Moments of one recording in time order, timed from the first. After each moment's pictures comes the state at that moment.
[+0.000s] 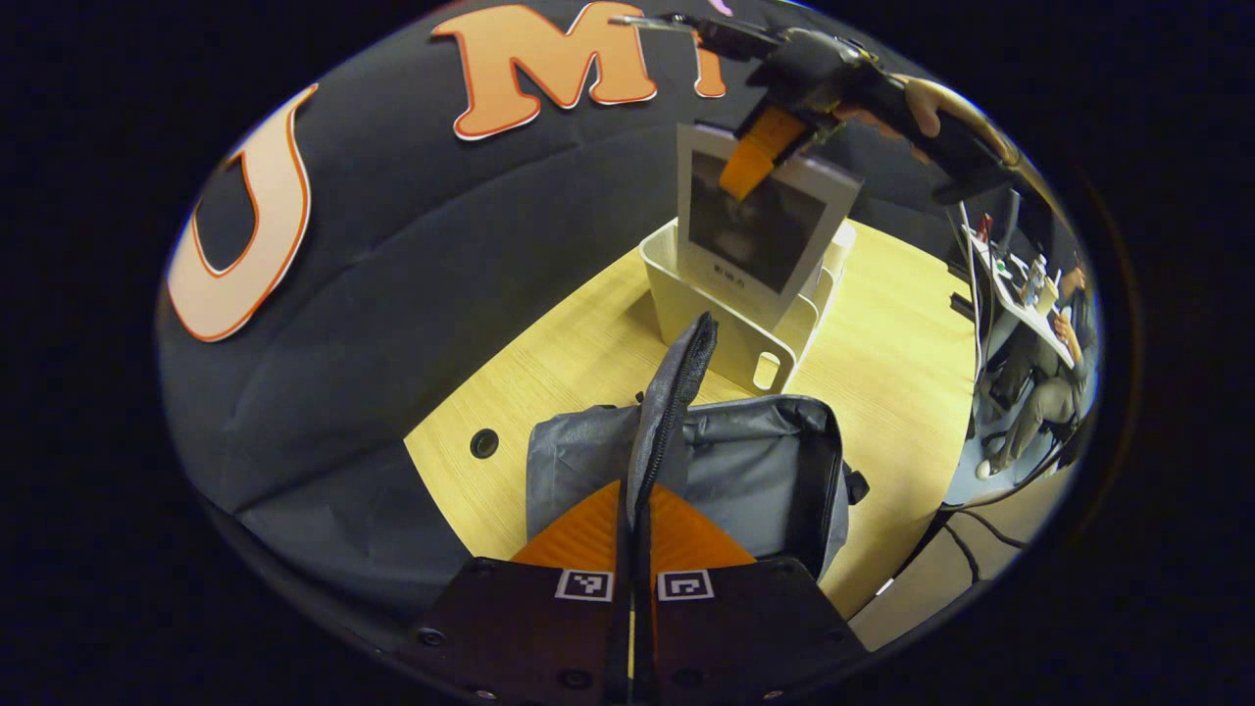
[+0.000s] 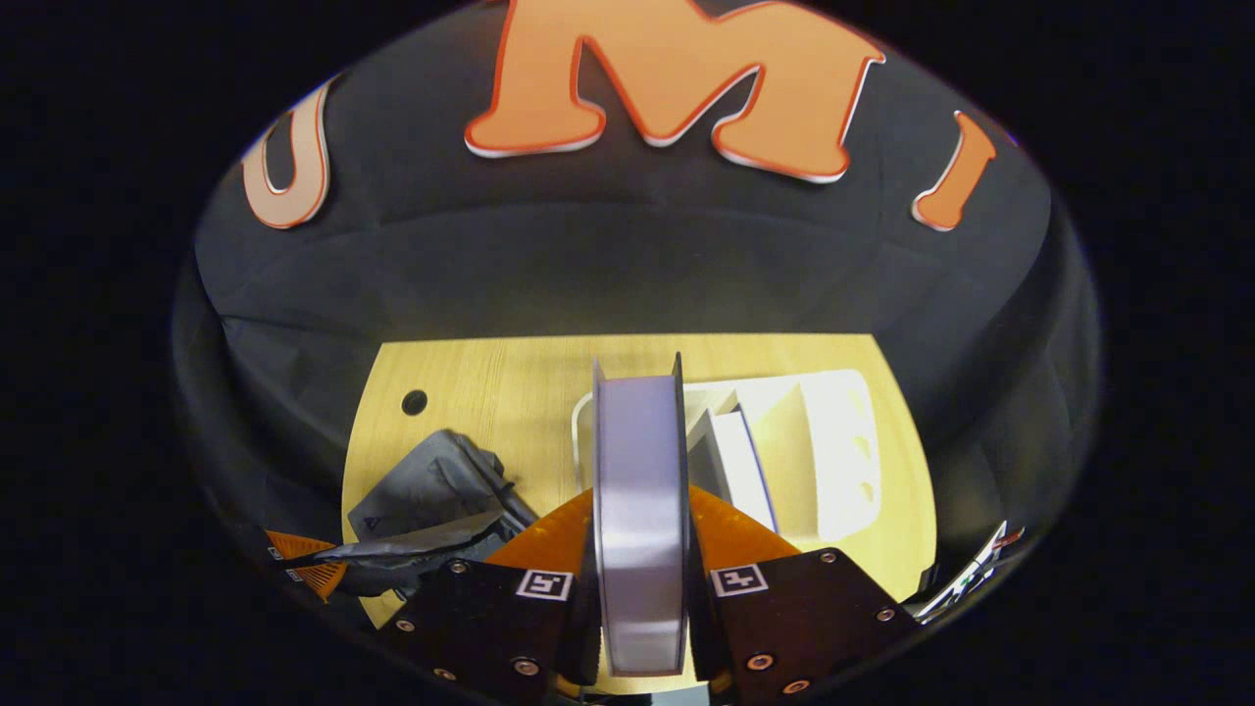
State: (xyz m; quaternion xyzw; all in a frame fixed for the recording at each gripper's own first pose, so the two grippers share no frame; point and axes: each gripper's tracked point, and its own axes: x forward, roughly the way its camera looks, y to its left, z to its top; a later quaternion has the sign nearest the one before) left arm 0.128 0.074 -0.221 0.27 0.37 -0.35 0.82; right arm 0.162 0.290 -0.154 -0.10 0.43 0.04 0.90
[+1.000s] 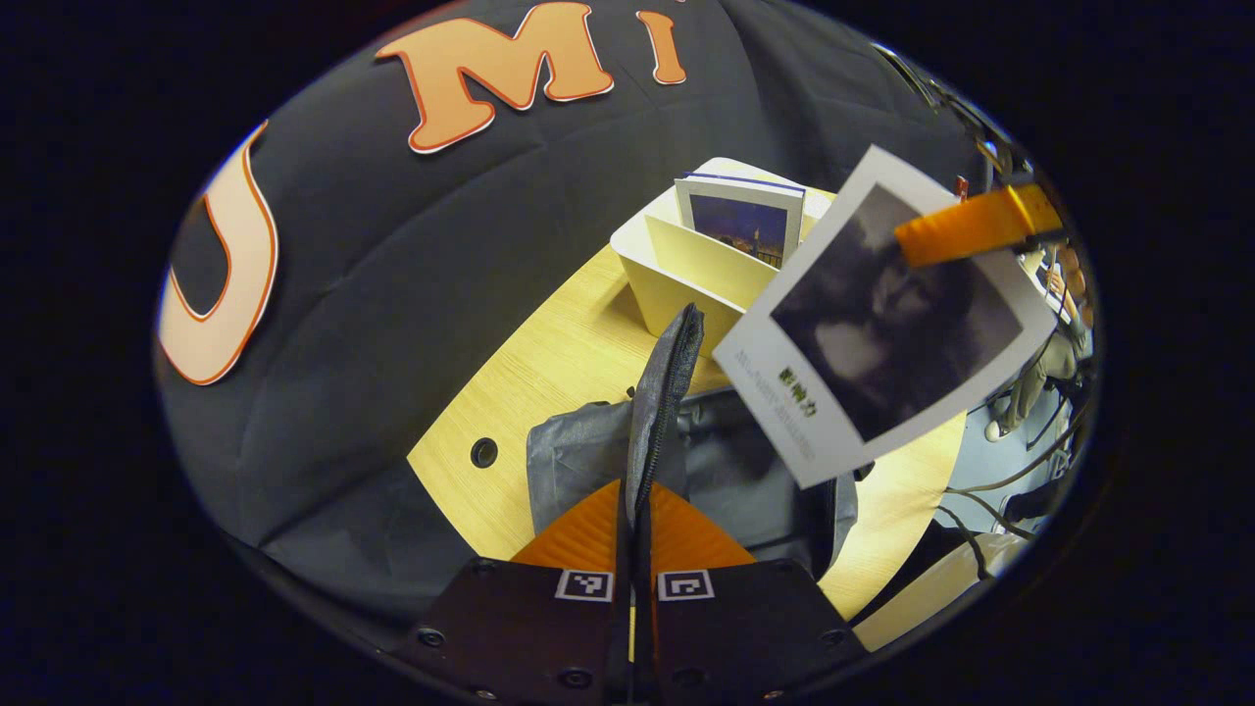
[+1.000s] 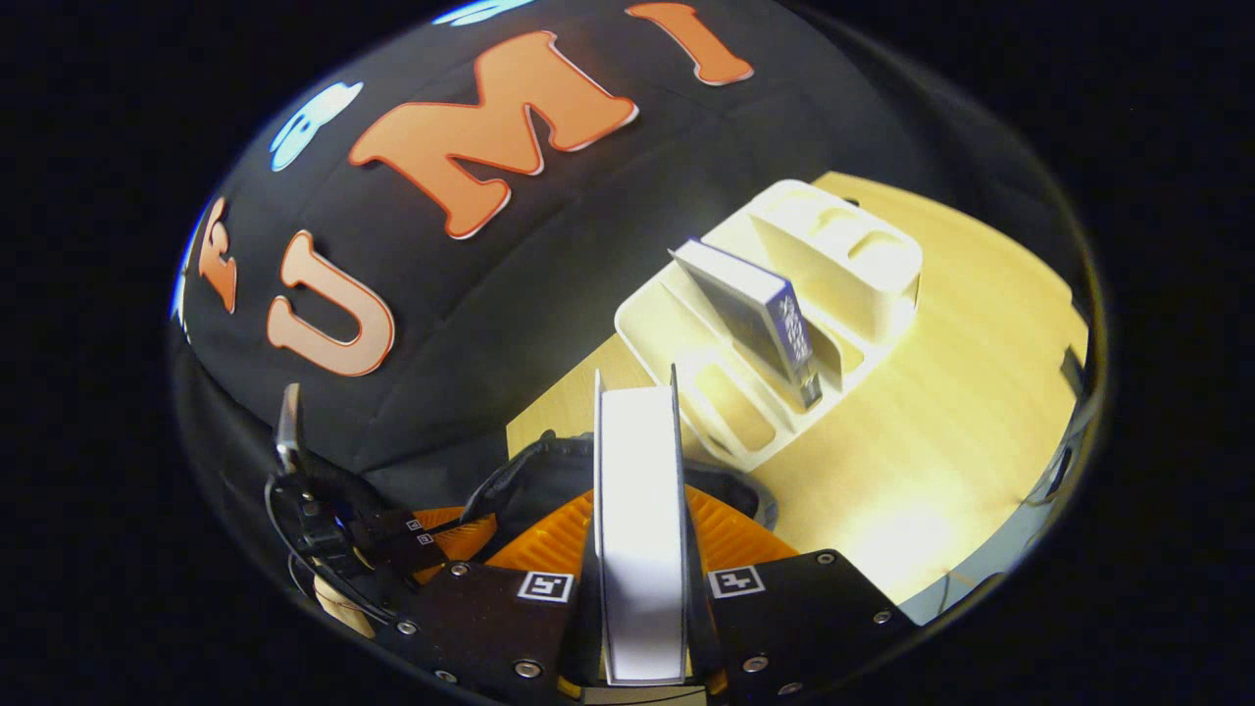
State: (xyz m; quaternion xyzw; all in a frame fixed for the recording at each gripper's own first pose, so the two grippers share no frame) left arm 0.126 0.066 -0.226 0.31 0.38 -0.36 0.80; right arm -0.010 0.311 -0.228 0.30 0.41 0.05 0.86
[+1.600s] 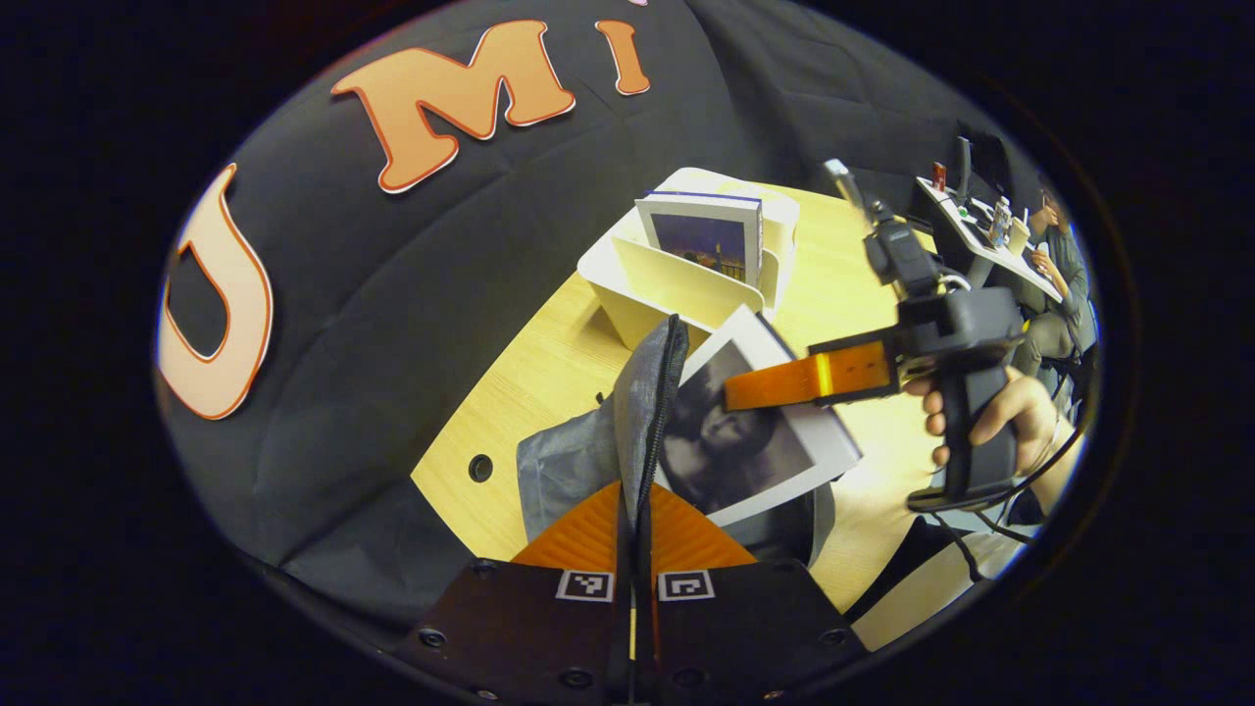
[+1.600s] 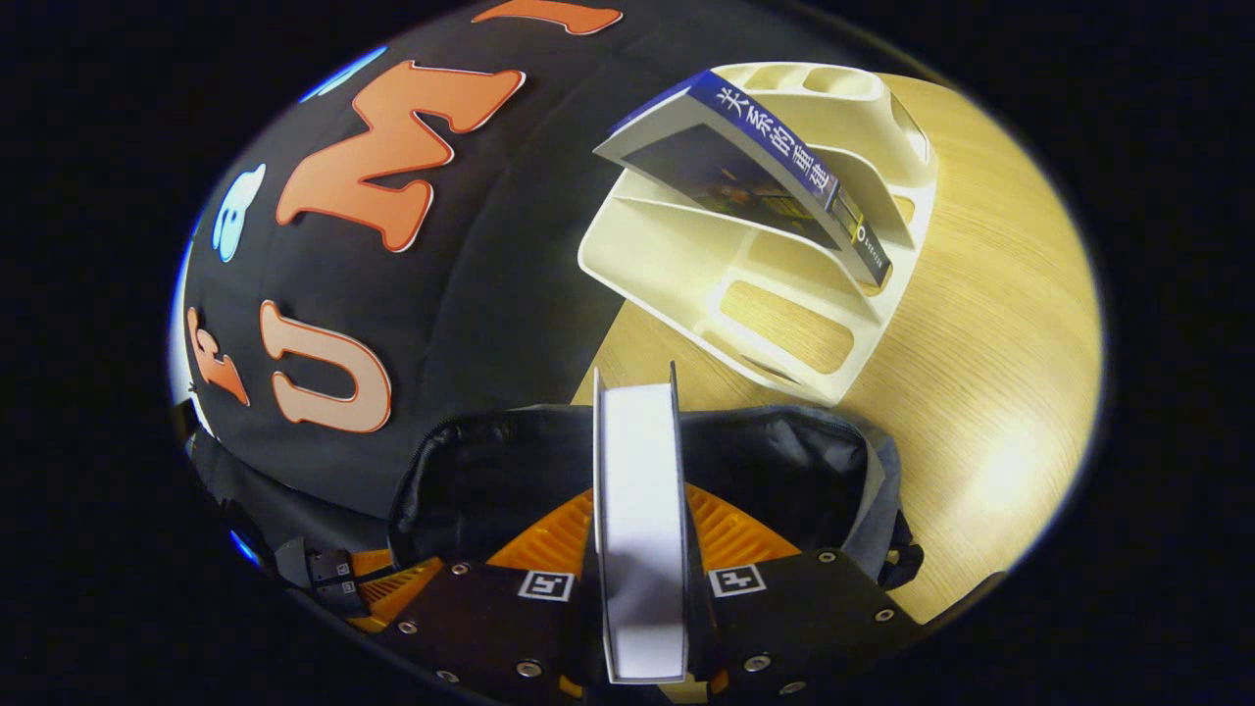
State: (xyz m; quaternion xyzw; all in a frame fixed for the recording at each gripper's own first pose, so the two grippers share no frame) left arm 0.096 0.044 -0.204 0.34 0.36 -0.37 0.79; right arm 0.022 0.374 -0.320 0.44 0.38 0.07 0.81
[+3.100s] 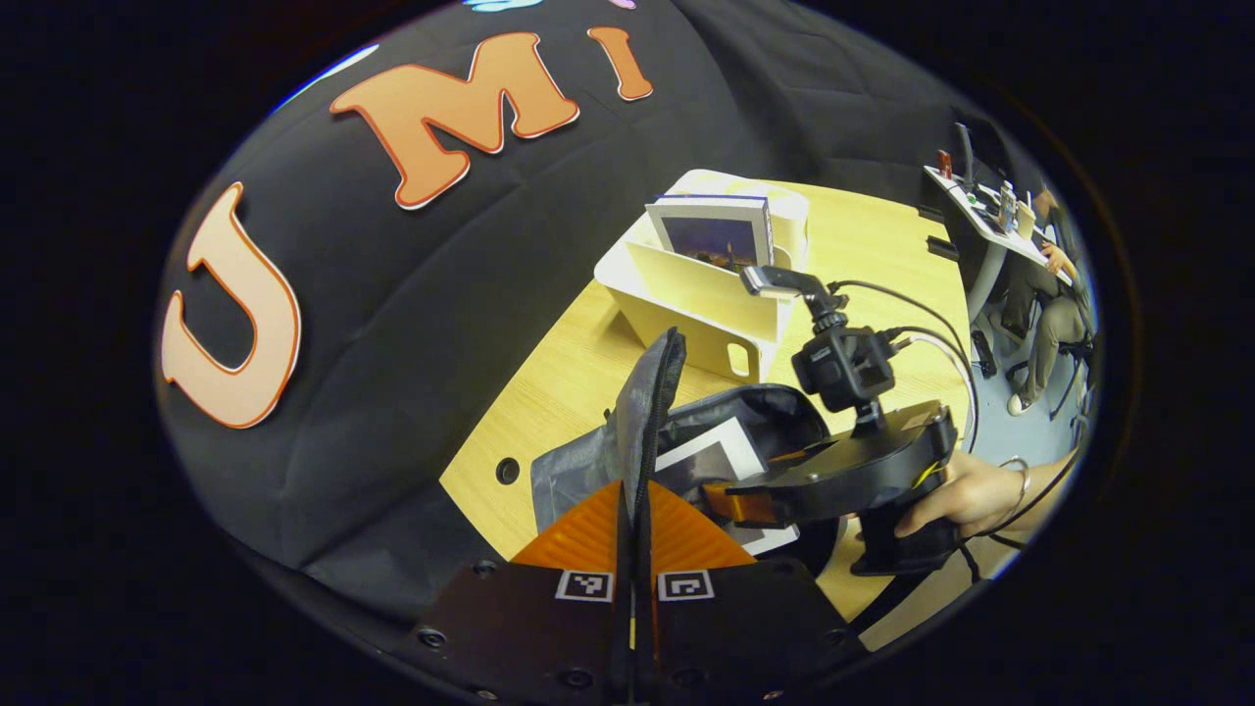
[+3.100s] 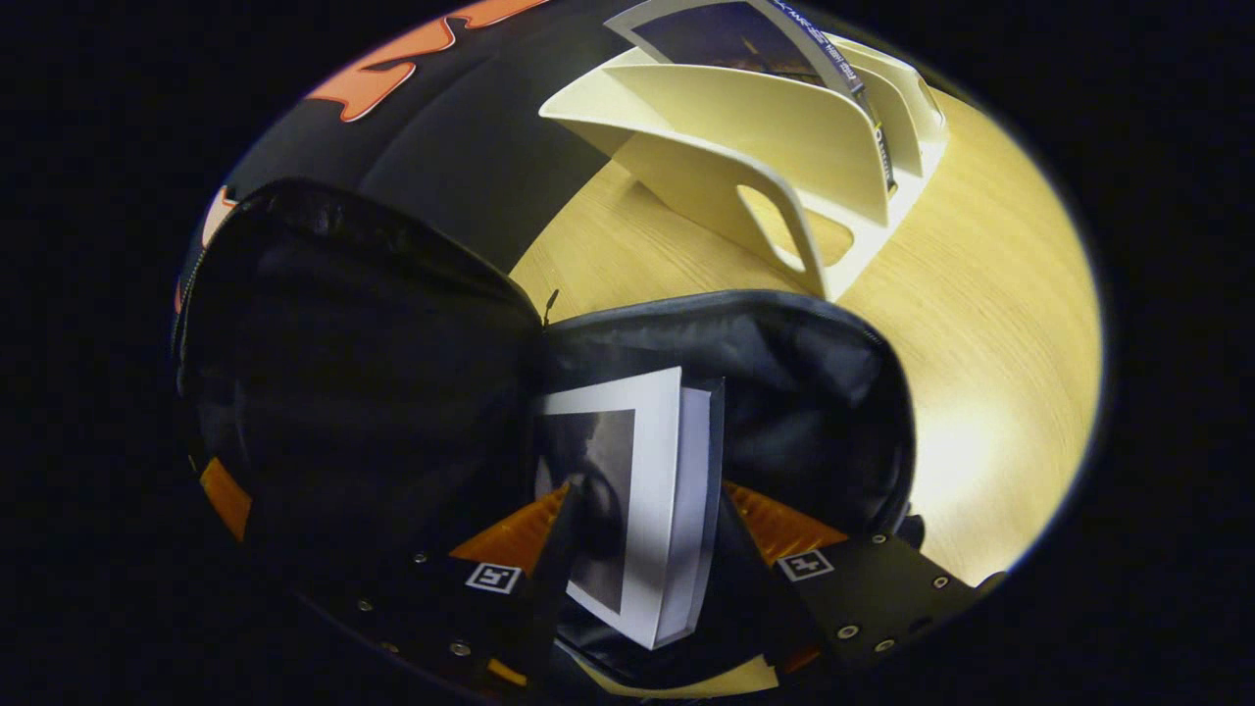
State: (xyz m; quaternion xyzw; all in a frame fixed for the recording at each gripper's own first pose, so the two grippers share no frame) left arm 0.094 0.054 -0.197 0.36 0.33 -0.35 0.80; right arm -0.019 0.417 -0.412 0.31 0.50 0.04 0.81
